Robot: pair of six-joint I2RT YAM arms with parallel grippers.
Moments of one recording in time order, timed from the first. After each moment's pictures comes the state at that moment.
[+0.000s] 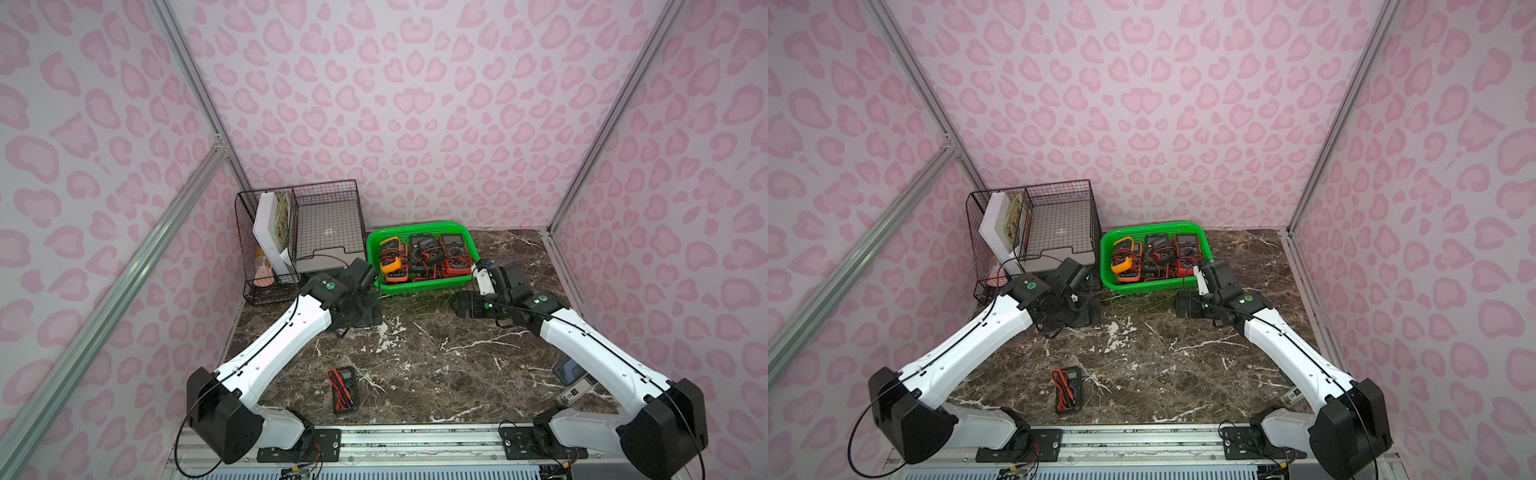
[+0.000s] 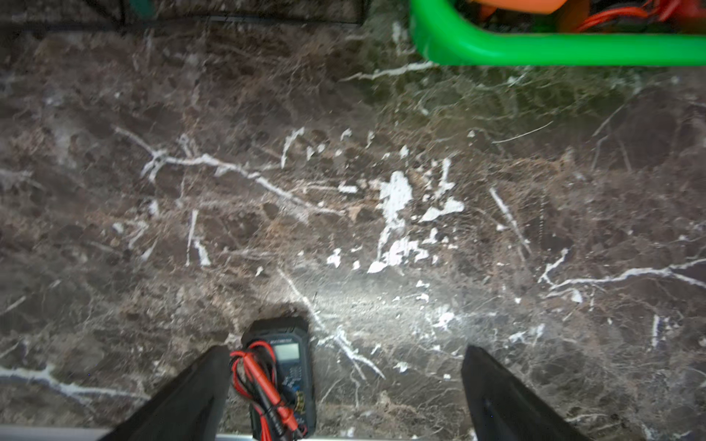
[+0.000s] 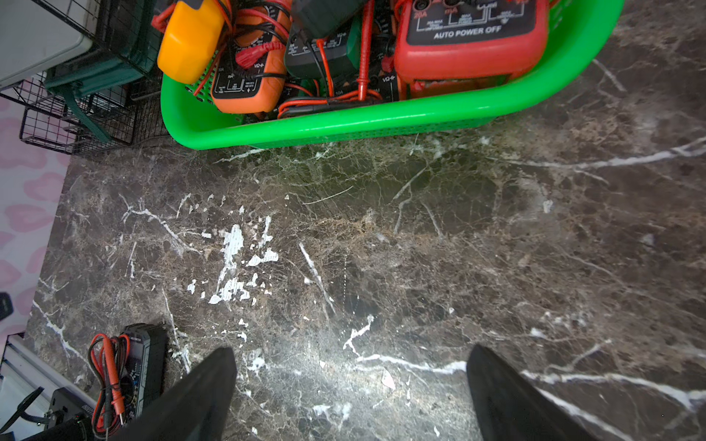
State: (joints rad) left arm -0.60 1.34 1.27 -1.19 -0.15 -0.75; right arm 0.51 1.26 1.01 -0.60 -0.14 0.40
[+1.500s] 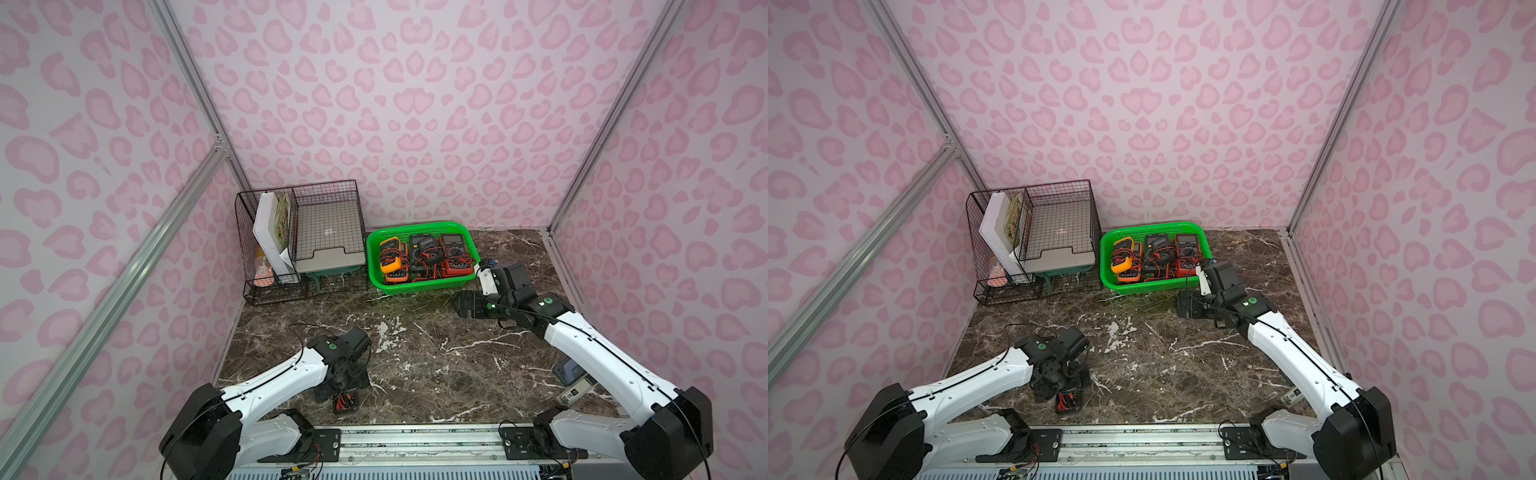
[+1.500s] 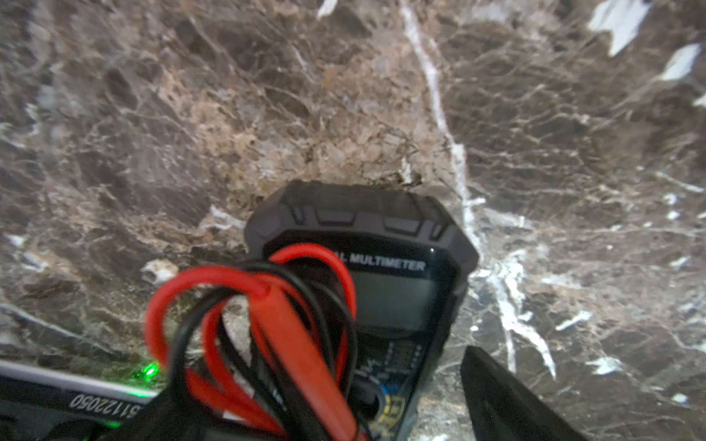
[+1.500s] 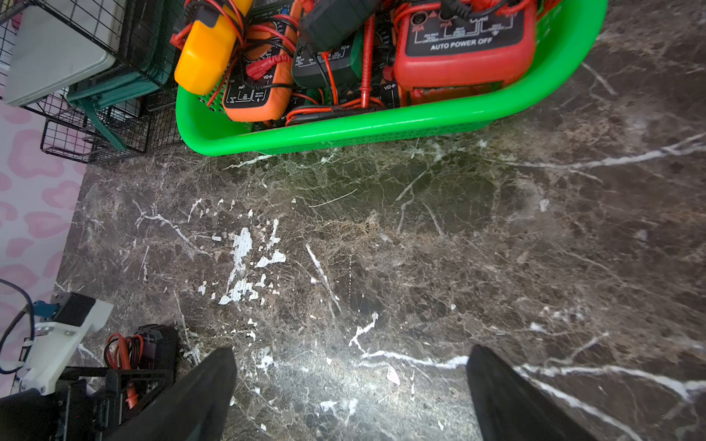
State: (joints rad) left arm -0.69 1.20 0.62 -0.95 -0.02 -1.02; right arm 0.51 1.23 1.02 -0.62 -0.14 0.42
